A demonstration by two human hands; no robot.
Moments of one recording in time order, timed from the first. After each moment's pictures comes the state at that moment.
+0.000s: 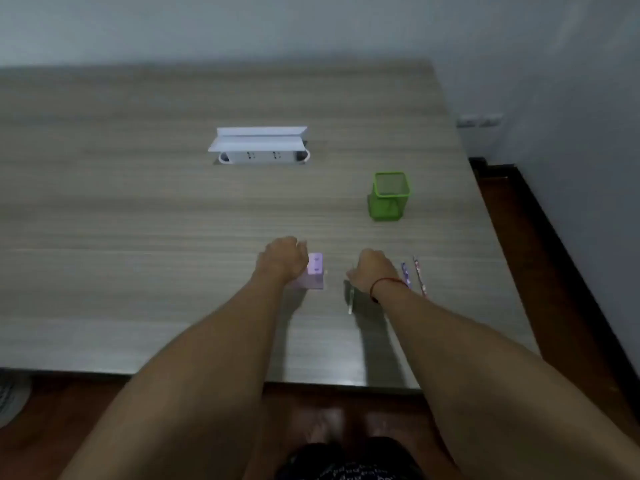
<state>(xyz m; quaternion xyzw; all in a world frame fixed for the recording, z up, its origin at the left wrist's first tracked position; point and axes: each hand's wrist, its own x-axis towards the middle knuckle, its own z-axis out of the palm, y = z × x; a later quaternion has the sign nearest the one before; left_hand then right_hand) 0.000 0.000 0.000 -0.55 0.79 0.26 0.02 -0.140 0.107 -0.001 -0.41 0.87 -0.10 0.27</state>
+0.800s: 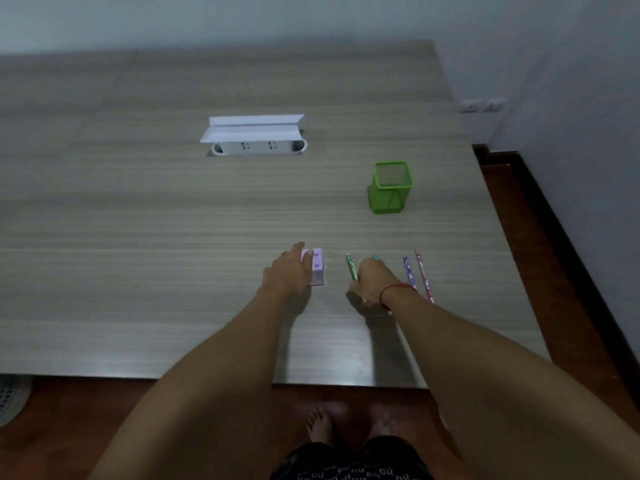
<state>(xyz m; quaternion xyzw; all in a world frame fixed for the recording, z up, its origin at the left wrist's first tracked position) 0.002 0.015 -0.034 -0.54 0.78 0.32 0.03 -0.148 0.111 -0.035 -0.41 0.84 -0.08 0.35</state>
